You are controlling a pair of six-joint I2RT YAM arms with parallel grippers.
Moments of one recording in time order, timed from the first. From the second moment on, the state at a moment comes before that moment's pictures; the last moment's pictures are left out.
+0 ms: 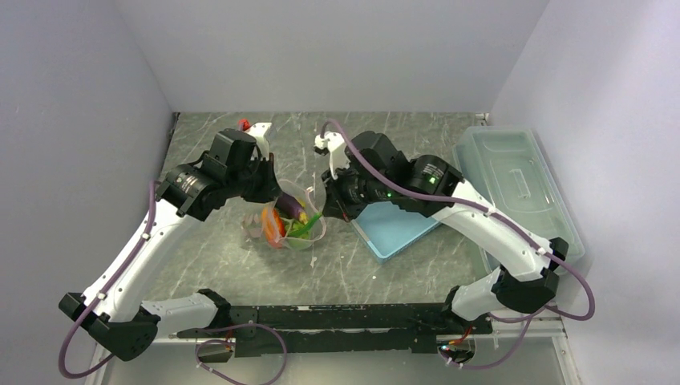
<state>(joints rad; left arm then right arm) -0.58 1.16 1.45 -1.02 0.02 -0.43 1.02 1.44 1.75 -1.00 -0.14 0.26</state>
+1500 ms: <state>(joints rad) -0.58 1.17 1.45 -1.01 0.04 -0.43 1.01 1.57 1.67 -0.69 0.02 0.28</state>
